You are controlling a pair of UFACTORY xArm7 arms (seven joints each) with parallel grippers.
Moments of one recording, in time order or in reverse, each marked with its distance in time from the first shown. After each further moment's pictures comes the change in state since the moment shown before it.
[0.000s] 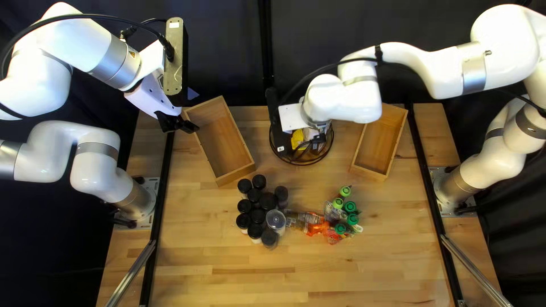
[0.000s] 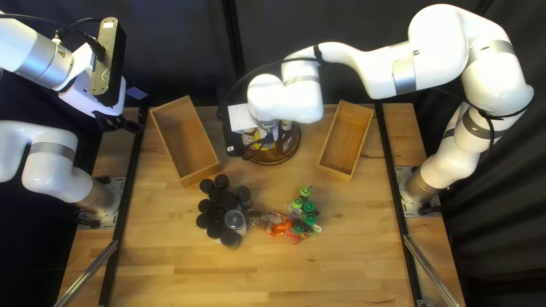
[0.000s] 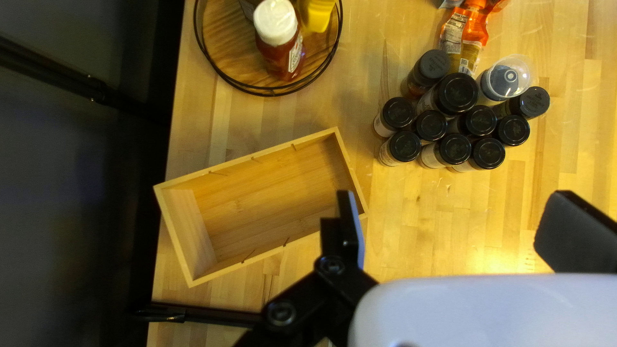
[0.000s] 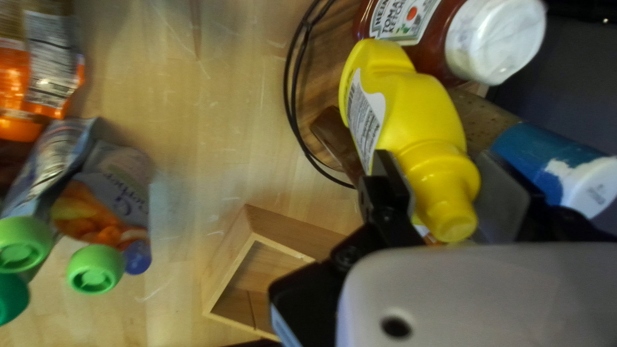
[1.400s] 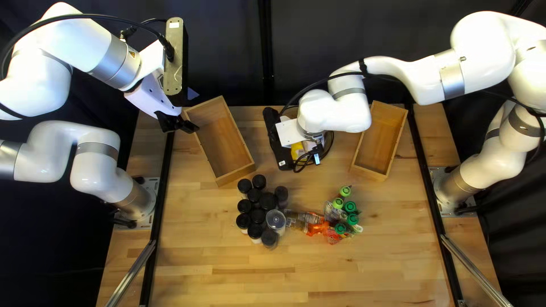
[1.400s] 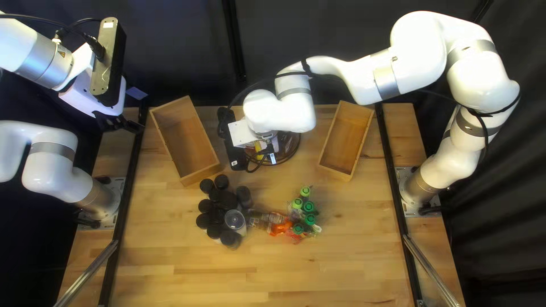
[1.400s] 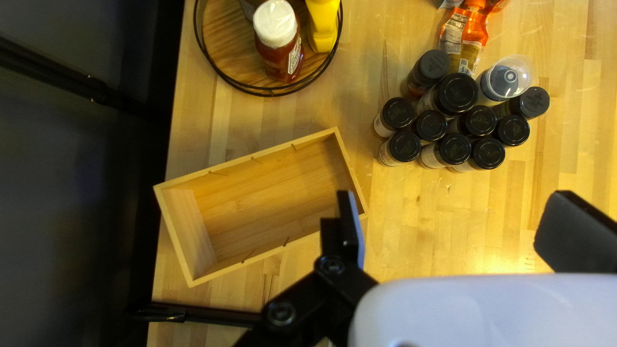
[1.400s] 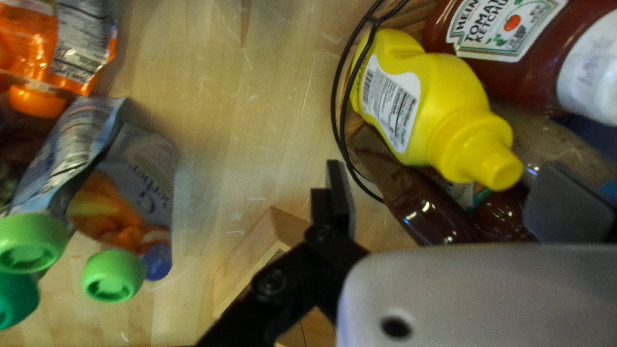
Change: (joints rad) left arm 0.000 0.000 0.000 0.000 0.000 0.000 0.000; right arm -0.039 0.025 0.032 -0.015 0.224 -0.027 -0.231
